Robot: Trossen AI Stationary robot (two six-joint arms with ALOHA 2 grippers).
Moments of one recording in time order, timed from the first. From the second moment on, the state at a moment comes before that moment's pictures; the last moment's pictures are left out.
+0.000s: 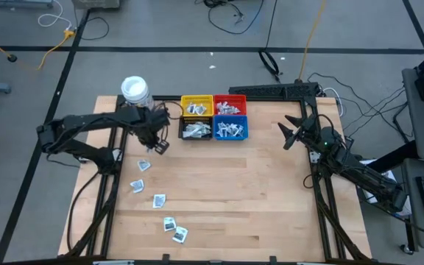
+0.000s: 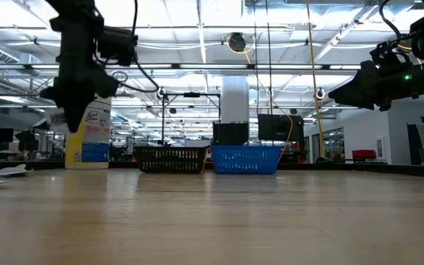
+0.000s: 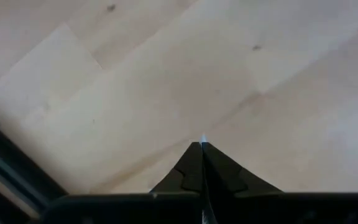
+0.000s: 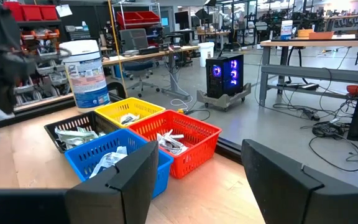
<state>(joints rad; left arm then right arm) 0.44 1.31 0.87 -1.09 0.04 -0.54 -0.65 0.08 0.01 0.02 0.08 0.09</state>
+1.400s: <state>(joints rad) 0.73 2.13 2.03 -1.35 0.13 -0.11 -0.65 0.08 0.01 0.02 0.08 0.09</state>
